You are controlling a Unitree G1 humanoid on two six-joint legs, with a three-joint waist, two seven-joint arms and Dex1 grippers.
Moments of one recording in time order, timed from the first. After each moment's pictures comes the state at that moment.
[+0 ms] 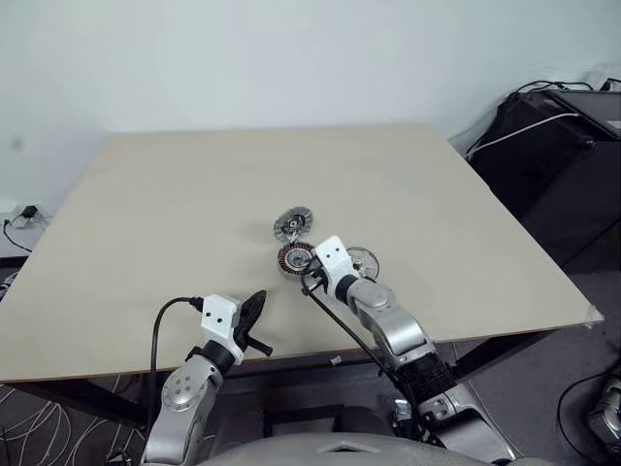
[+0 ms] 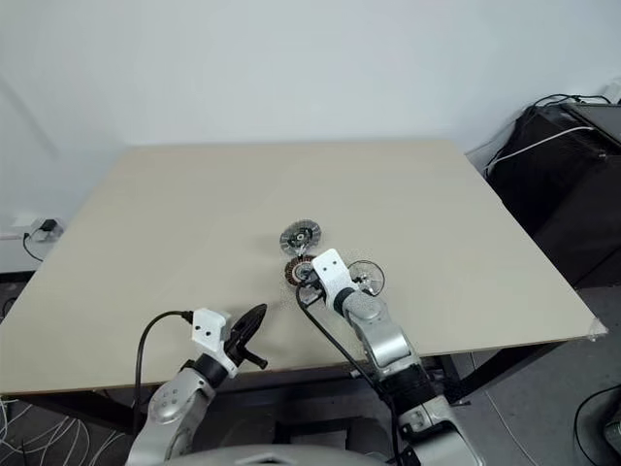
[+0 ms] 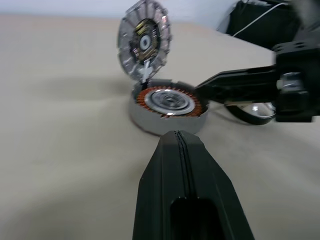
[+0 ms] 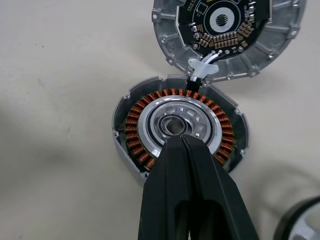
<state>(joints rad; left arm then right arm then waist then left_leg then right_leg) 0.33 0.13 -0.13 -0.12 -0.16 -0.07 -0.44 -0.28 -0.08 0.31 0.18 -0.01 0.43 0.32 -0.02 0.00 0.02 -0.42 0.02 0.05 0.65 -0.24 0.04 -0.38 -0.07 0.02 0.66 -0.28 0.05</state>
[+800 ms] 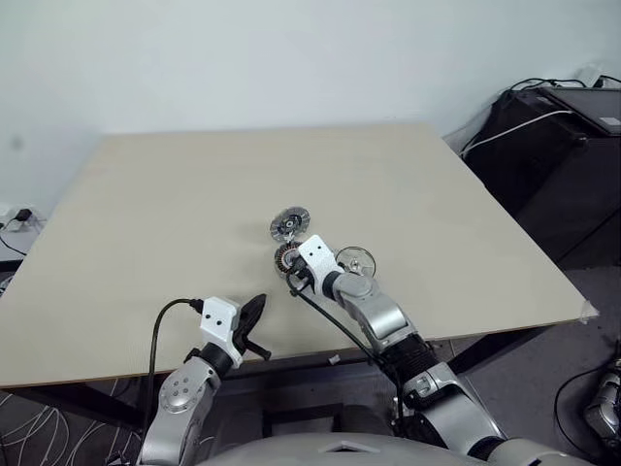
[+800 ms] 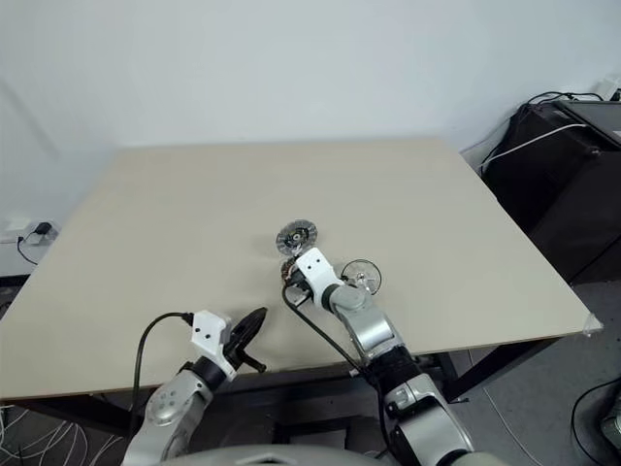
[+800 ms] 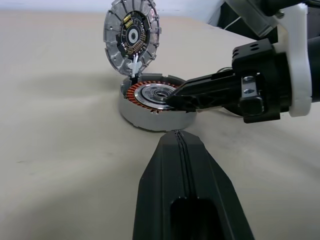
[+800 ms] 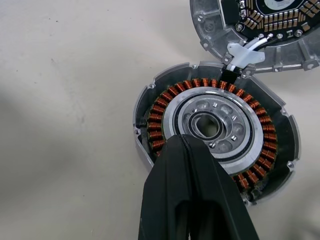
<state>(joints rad) 0.34 0.16 -0.14 -0.12 -0.17 -0.06 -0.45 -0.39 -0.04 0.34 0.34 -0.04 0.47 0.39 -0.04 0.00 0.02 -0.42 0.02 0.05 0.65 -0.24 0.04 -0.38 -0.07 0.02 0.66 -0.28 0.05</state>
